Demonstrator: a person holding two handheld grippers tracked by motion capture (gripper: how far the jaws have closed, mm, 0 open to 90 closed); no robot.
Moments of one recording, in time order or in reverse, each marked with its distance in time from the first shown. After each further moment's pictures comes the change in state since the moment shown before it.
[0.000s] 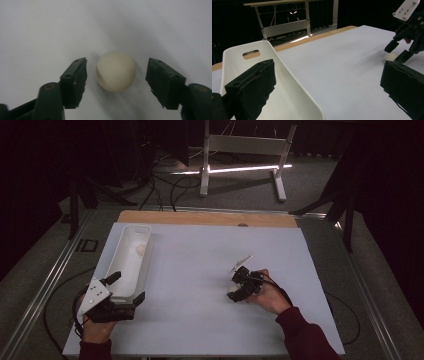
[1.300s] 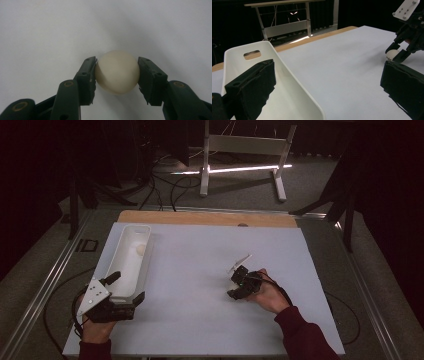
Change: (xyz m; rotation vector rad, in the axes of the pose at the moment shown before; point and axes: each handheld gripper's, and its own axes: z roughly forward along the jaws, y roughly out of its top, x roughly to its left) left arm 0.000 0.000 -0.001 -0.003 0.004 0.001; right arm 0.001 0.004 -0.002 0.006 0.015 0.000
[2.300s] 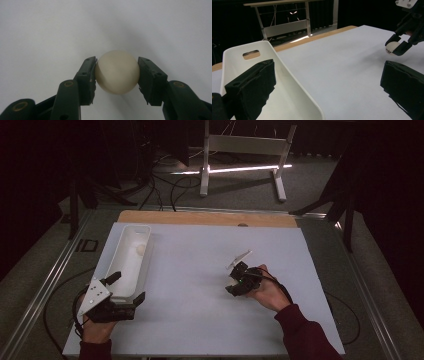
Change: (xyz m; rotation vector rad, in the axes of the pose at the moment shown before) left arm -0.001 0.000 0.001 0.005 -0.002 0.002; right arm 0.004 0.012 -0.018 -0.044 -0.022 -0.019
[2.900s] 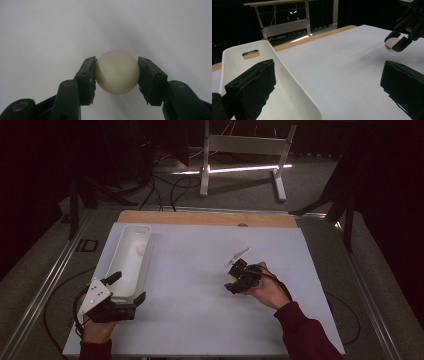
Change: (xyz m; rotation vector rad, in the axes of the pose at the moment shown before) left arm 0.000 0.000 0.001 0.004 0.000 0.001; right arm 0.000 0.008 -0.007 -0.009 -0.009 -0.016
